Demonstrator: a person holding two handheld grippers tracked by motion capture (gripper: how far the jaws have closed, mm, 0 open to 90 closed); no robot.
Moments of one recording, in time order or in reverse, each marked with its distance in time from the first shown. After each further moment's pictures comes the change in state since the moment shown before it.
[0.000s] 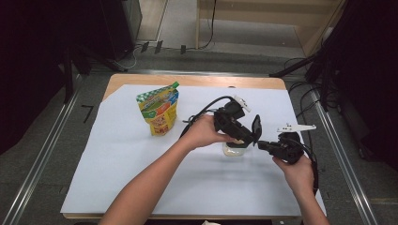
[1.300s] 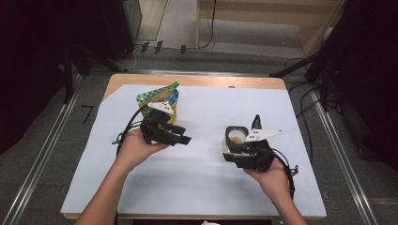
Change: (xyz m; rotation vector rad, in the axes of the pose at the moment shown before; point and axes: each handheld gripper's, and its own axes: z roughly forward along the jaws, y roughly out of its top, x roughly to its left) left arm -0.015 -0.140 -0.126 -0.142 0.266 -0.227; right arm 0.085 0.016 0.033 -0.018 0.200 -0.177
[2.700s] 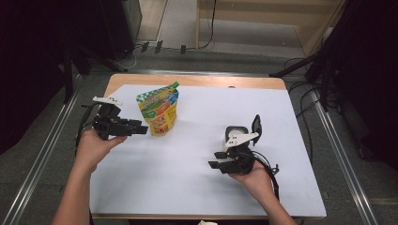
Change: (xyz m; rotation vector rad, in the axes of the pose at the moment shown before) left arm 0.062 -0.059 -0.084 -0.095 0.158 -0.248; right arm 0.009 -0.005 0.049 0.107 0.055 -0.052
